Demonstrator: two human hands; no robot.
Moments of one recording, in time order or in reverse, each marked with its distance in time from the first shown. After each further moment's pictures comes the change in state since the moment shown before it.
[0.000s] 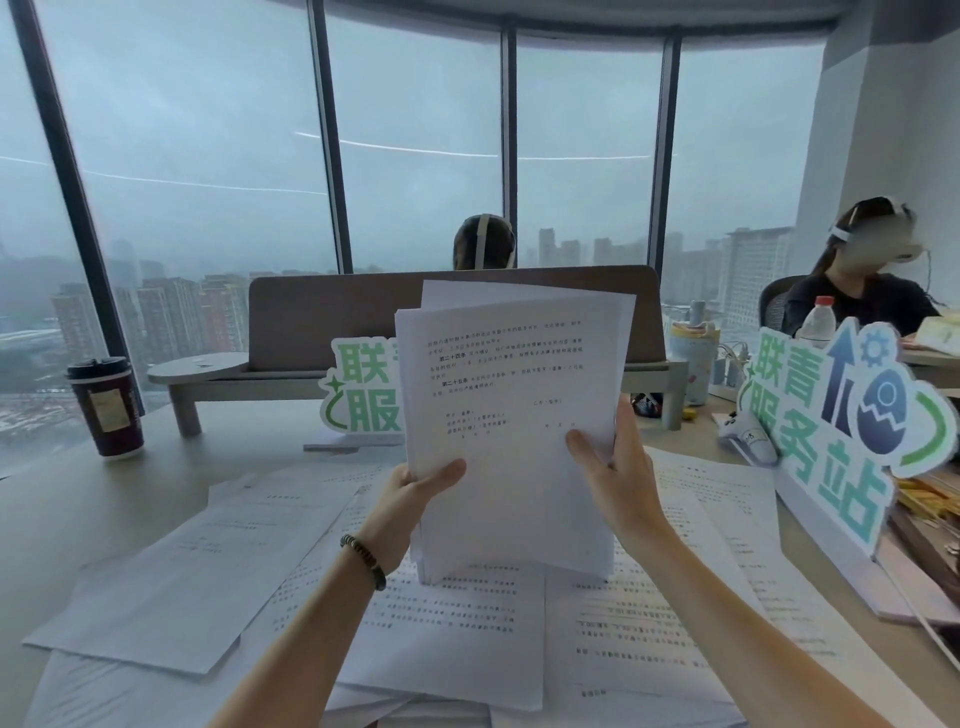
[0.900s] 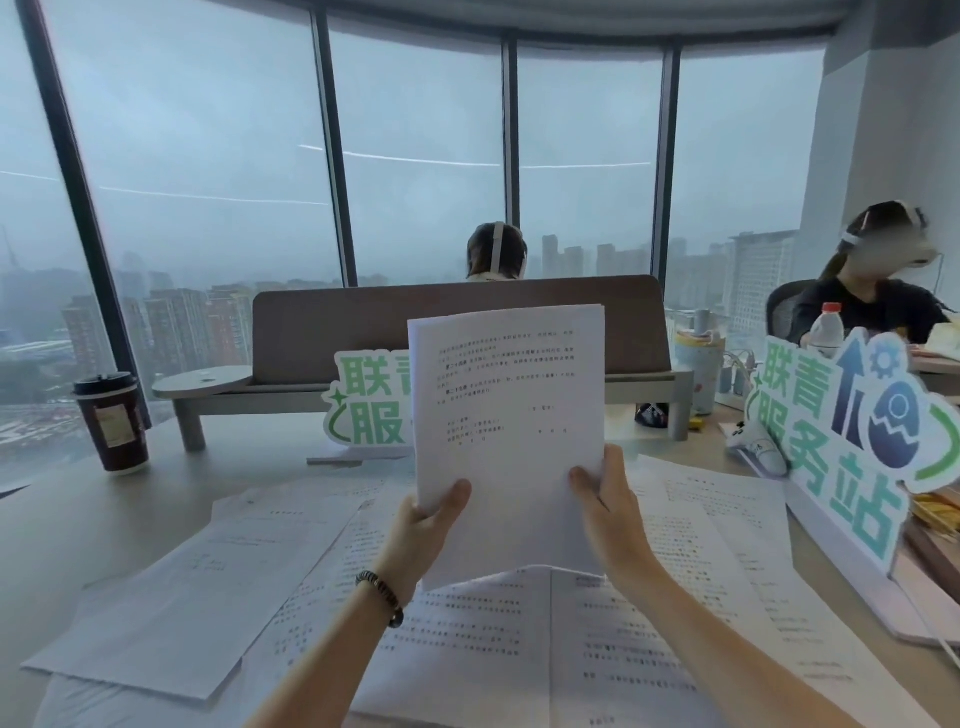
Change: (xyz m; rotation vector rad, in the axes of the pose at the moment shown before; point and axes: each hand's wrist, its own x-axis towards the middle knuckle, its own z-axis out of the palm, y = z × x) left_hand 0.000 -0.019 0.009 0.128 0.101 0.096; right_hand -0.007 0.029 0.014 0.002 -0.045 0.151
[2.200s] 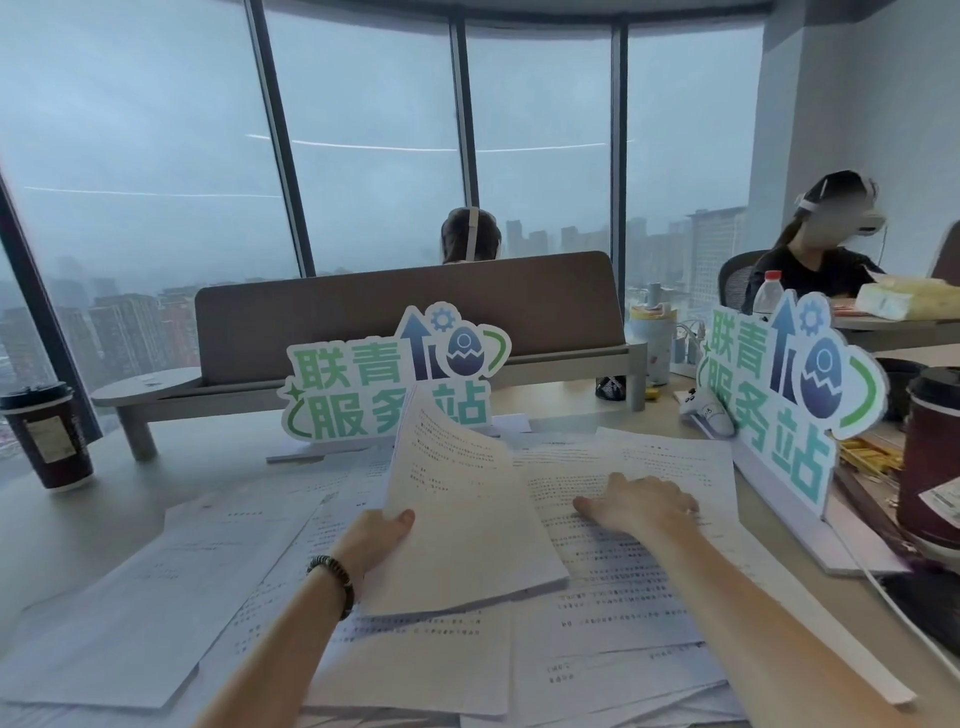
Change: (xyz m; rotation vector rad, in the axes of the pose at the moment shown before) left_hand 0.021 -0.024 -0.019 0.545 0.005 -0.483; right_hand 0.033 0.041 -0.070 -1.277 -0.265 0.594
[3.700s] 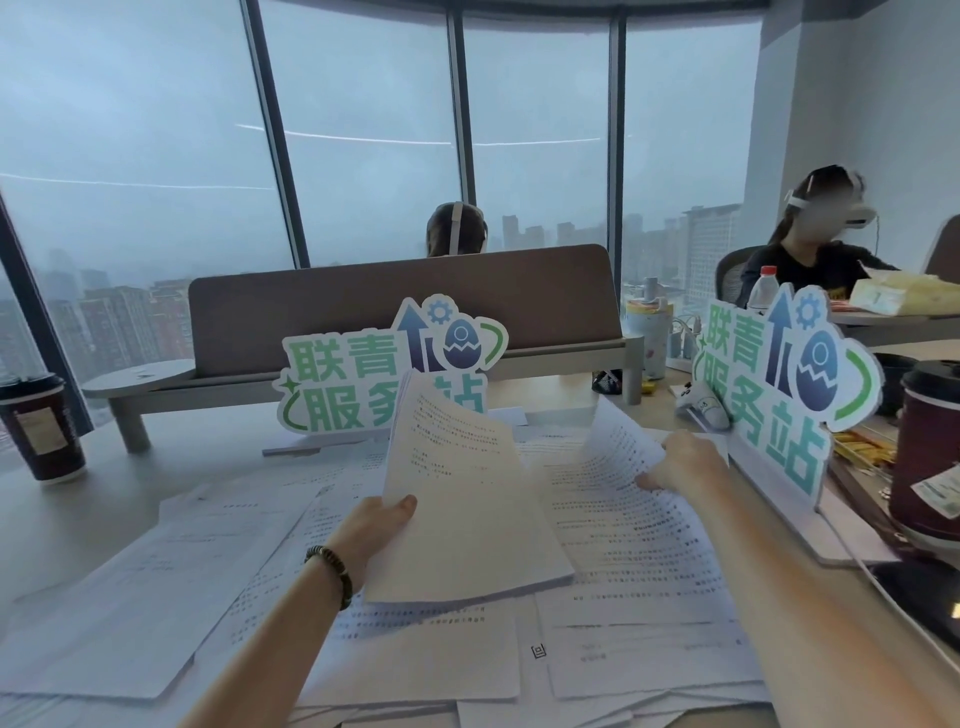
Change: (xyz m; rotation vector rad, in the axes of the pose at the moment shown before) left_hand -0.013 0.005 0.003 -0.213 -0.044 0.030; right_hand 0.022 0.047 -0.030 0.347 0.148 0.071
